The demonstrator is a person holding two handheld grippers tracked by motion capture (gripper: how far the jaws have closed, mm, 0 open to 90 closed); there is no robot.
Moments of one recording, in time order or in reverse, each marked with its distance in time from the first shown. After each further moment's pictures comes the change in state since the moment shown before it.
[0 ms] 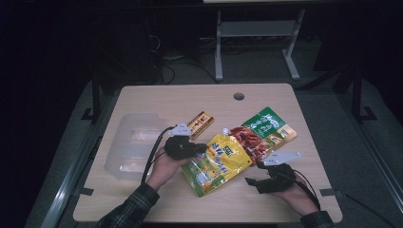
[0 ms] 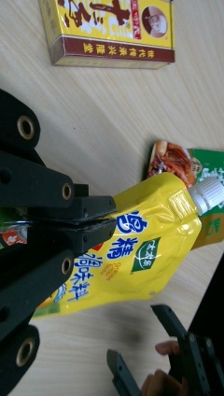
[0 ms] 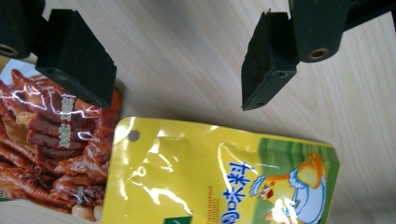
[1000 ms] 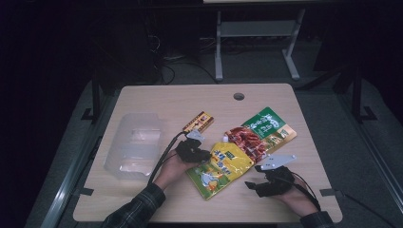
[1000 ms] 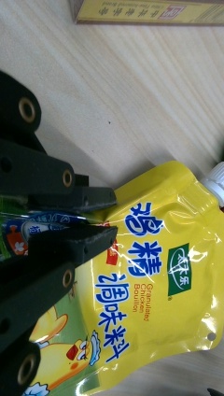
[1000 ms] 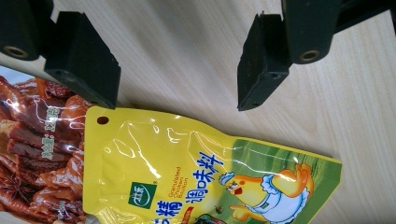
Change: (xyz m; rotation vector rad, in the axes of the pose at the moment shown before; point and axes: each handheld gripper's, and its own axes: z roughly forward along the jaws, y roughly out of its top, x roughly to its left) left arm 0.014 -0.019 0.055 0.217 0.032 0.003; right arm 0.006 -0.005 0.004 0.063 0.002 -0.055
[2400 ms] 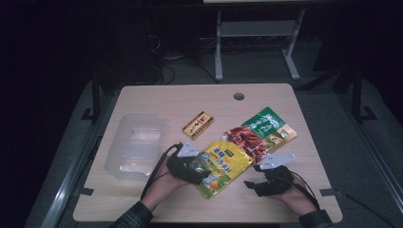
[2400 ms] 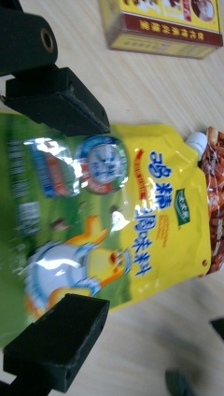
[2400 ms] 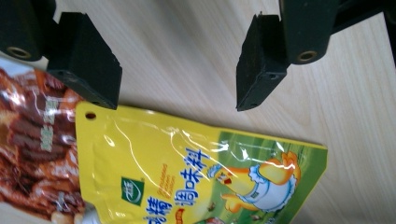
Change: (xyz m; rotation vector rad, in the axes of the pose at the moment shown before) left arm -0.048 -0.015 -0.038 -0.069 0.105 0.071; right arm 0.002 0.002 -0.003 -0.008 0.006 0.006
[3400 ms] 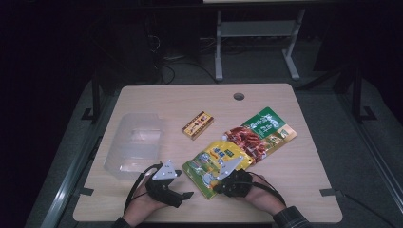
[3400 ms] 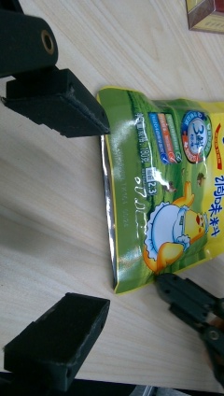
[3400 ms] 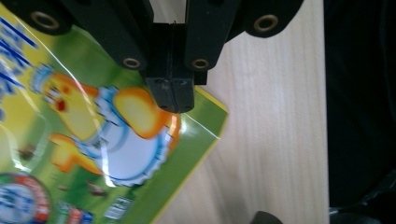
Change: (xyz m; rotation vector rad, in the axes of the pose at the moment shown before) left arm -0.018 -0.069 -0.050 -0.035 -0.054 0.001; right arm 0.053 0.051 0.071 0.148 0.243 -0.297
